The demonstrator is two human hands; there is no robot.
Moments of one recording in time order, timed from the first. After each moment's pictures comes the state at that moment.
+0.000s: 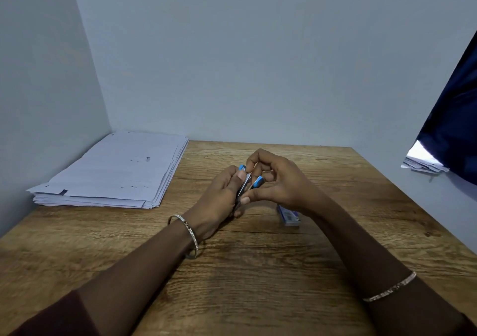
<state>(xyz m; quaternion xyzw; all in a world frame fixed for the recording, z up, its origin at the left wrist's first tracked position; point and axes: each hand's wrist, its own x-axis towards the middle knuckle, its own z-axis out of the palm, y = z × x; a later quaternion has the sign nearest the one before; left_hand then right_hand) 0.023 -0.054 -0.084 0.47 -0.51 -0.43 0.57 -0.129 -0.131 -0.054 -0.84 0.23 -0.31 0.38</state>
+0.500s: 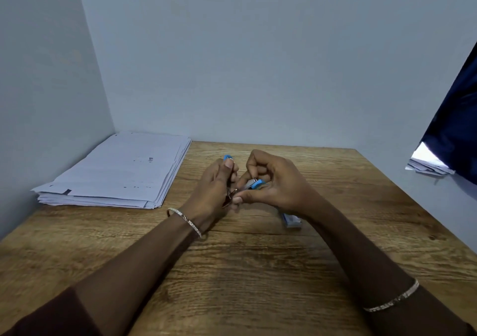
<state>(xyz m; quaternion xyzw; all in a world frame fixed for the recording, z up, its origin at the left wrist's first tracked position) 0.030 -0.058 -0.075 0.47 -0.43 -0.42 0.65 -0.122 -0.121 -0.053 -0.85 0.18 -0.33 0.38</state>
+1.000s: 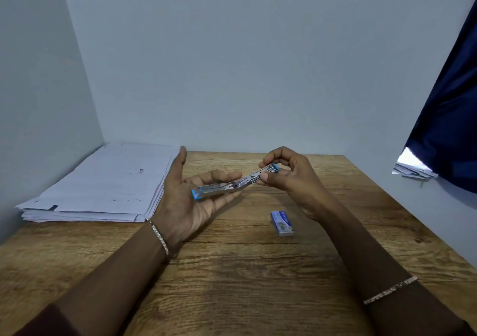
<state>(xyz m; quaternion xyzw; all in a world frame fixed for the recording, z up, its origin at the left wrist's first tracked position) 0.061 -0.057 -0.068 0.25 -0.27 -0.67 0.65 -0.148 -0.146 -0.049 -0.67 0.26 -0.45 0.52</state>
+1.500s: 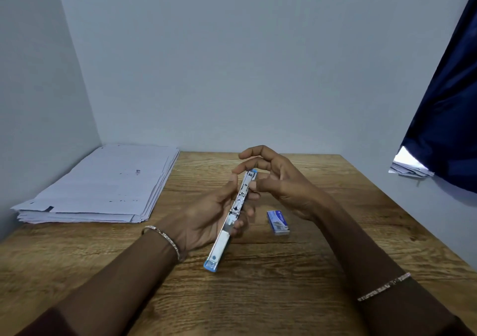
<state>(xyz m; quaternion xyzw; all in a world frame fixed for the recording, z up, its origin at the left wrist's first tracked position) 0.030 -0.055 -0.070 0.35 -0.36 -0.74 0.46 -0.144 -0.136 -0.040 -0.73 0.16 -0.34 0.57</state>
